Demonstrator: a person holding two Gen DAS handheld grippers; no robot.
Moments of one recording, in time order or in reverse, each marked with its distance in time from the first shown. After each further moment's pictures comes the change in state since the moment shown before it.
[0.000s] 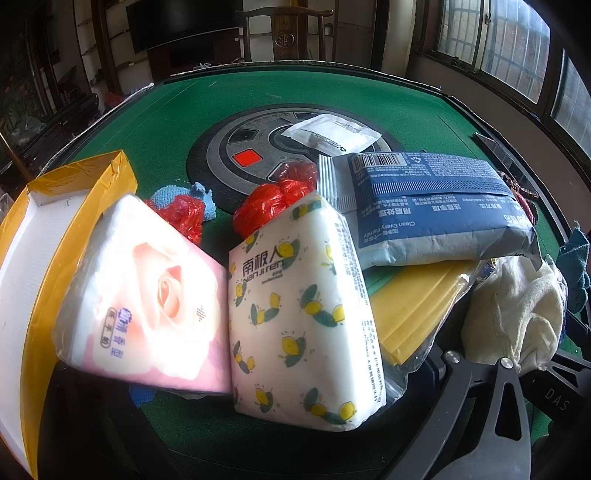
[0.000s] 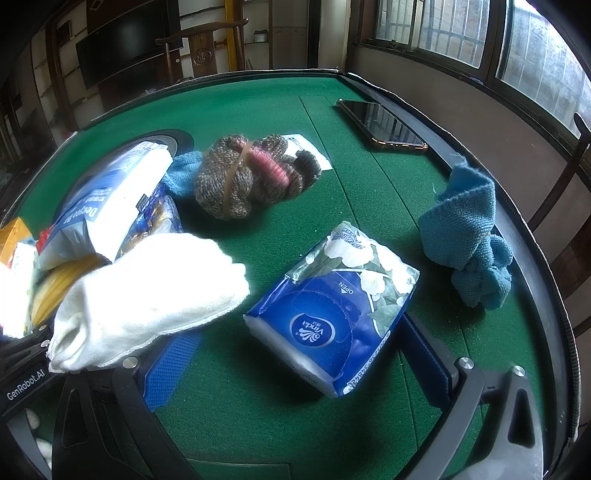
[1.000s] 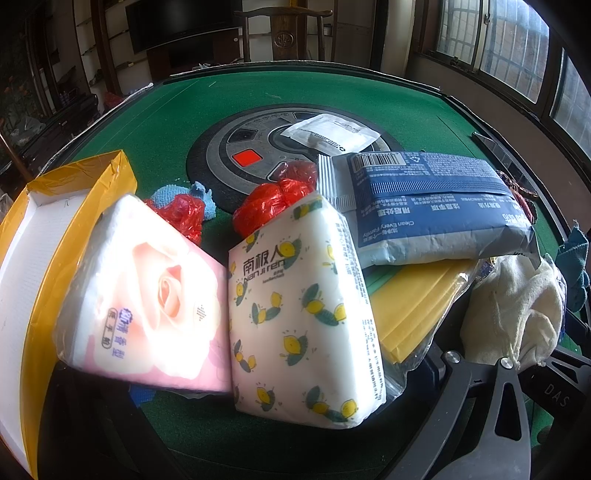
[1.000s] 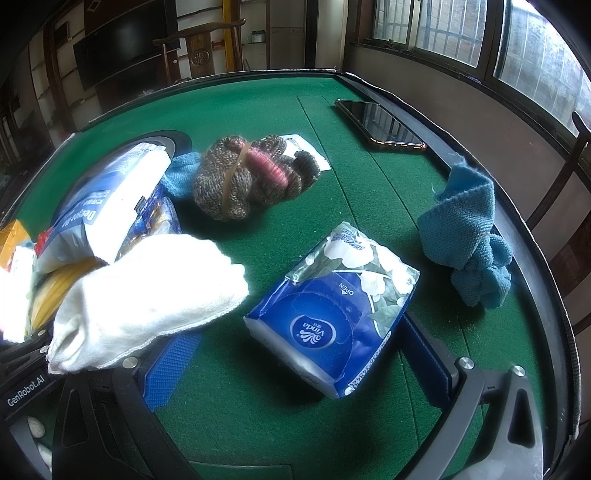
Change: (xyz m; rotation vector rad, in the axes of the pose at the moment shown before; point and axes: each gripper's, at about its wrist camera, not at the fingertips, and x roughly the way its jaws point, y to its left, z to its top) left arm 0.000 -0.001 0.000 0.000 0.000 -0.003; right arm 0.002 0.004 0.003 0.001 0.002 -0.006
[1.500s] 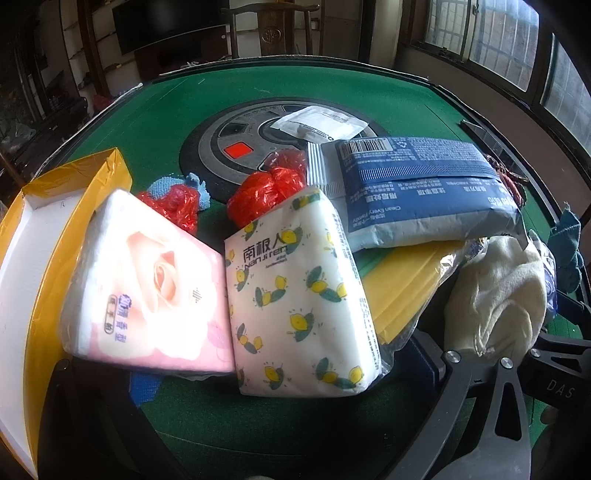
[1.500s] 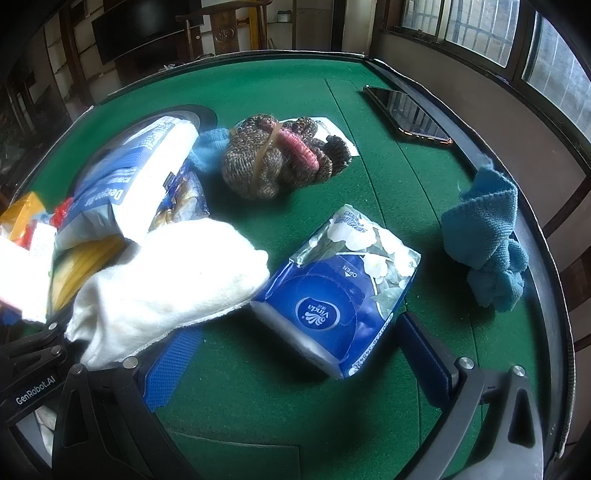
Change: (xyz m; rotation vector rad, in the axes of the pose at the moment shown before) left arm -0.006 0.001 -0.007 0.030 0.013 -0.018; right arm 0.003 0.002 0.002 -0.079 0.095 0.069
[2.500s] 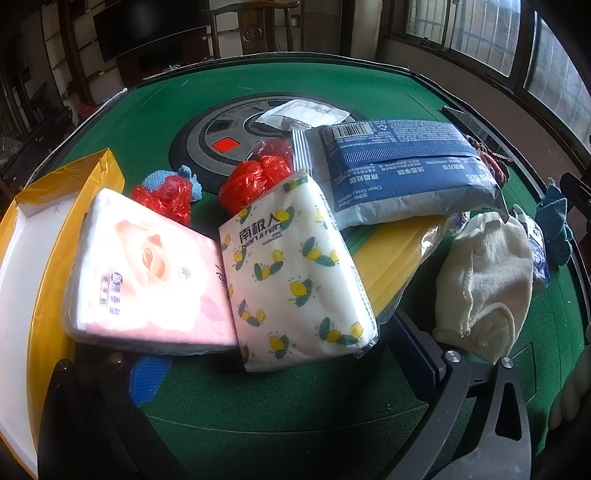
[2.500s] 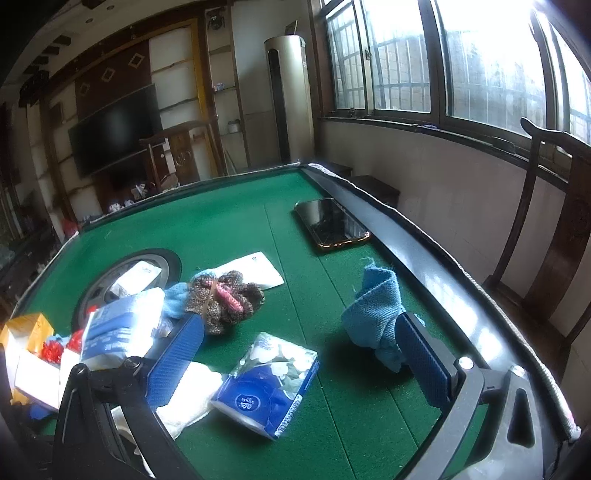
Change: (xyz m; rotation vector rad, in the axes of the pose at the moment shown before) left arm -0.008 0.000 -0.009 0.076 0.021 -0.047; right arm -0.073 -0.052 -0.004 0.232 -0.463 -0.067
